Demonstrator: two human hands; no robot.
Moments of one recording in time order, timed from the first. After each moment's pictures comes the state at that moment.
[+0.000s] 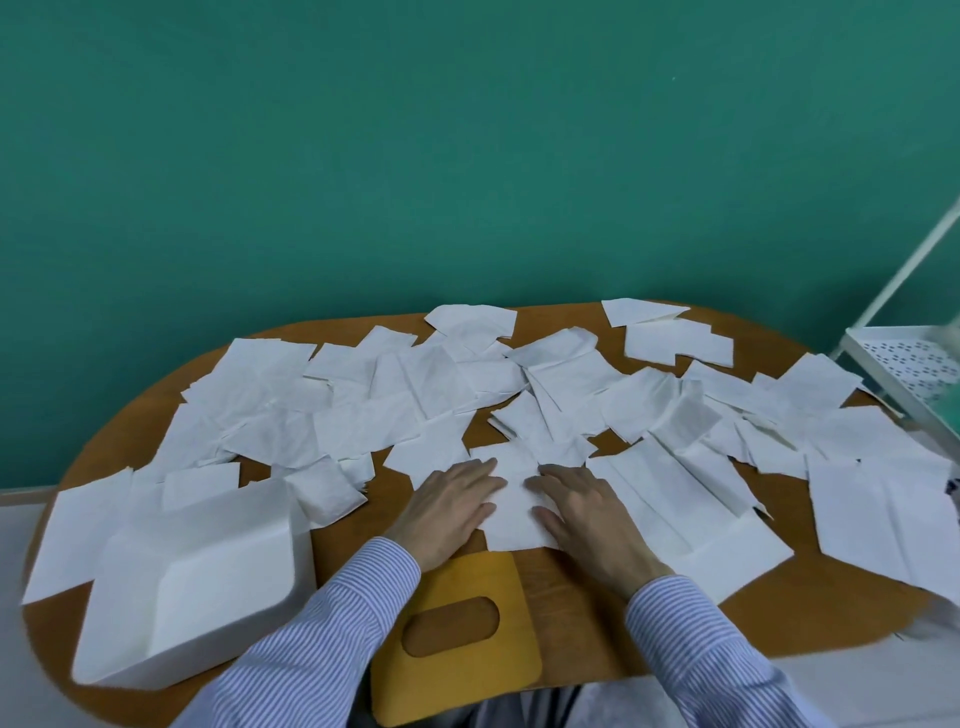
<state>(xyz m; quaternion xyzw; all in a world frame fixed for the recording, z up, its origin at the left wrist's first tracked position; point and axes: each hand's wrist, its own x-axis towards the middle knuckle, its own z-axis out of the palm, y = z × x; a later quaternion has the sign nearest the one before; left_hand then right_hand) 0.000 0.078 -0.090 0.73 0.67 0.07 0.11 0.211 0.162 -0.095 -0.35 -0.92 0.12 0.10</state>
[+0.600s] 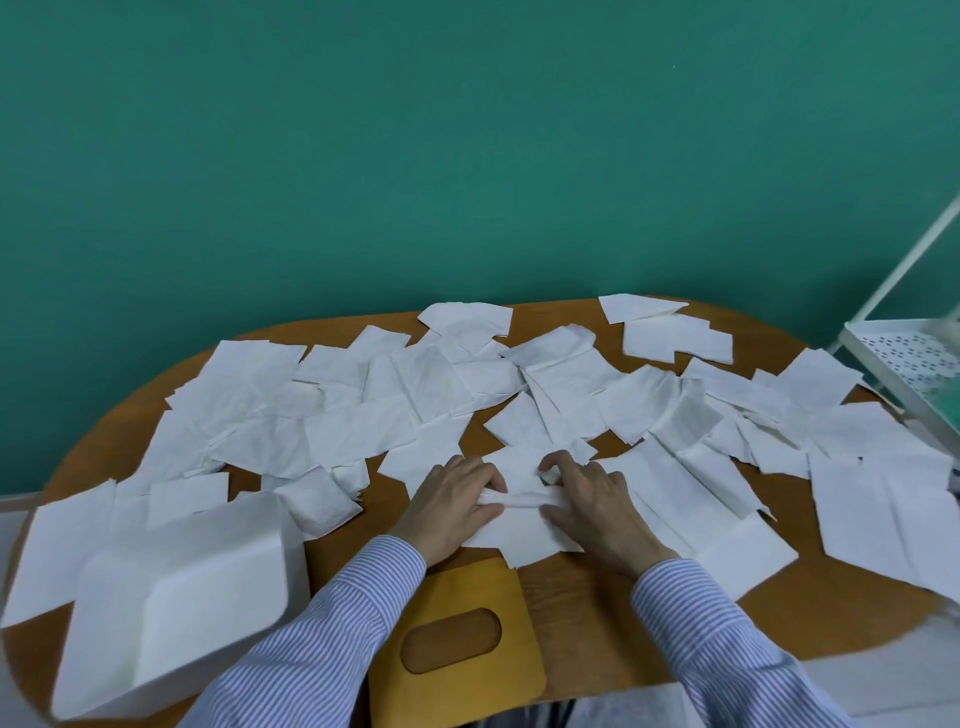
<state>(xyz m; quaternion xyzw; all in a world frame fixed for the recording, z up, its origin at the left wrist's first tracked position) 0.001 0.096 -0.089 0.71 0.67 0.18 0.13 0.205 0.180 -0.085 -0.40 -0.90 0.17 0.07</state>
